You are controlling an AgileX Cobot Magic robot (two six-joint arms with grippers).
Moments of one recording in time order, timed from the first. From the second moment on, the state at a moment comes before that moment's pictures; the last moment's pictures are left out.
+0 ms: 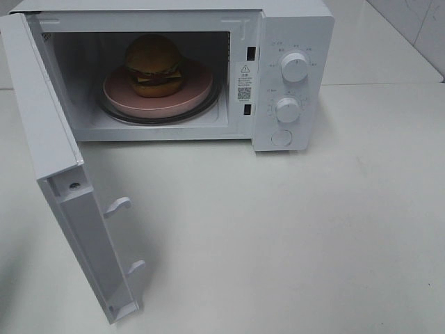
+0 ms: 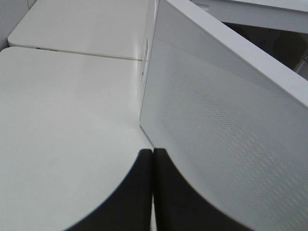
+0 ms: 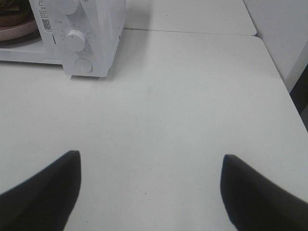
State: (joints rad) left arm -0.07 0.54 -0.36 -0.12 0.30 -0.02; right arm 0.08 0.00 -0.50 -0.06 0.98 0.02
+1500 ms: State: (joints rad) left arm -0.17 1.51 -0.22 0.38 -1.05 -0.30; right arm 0.08 0.00 -0.50 -0.06 0.98 0.02
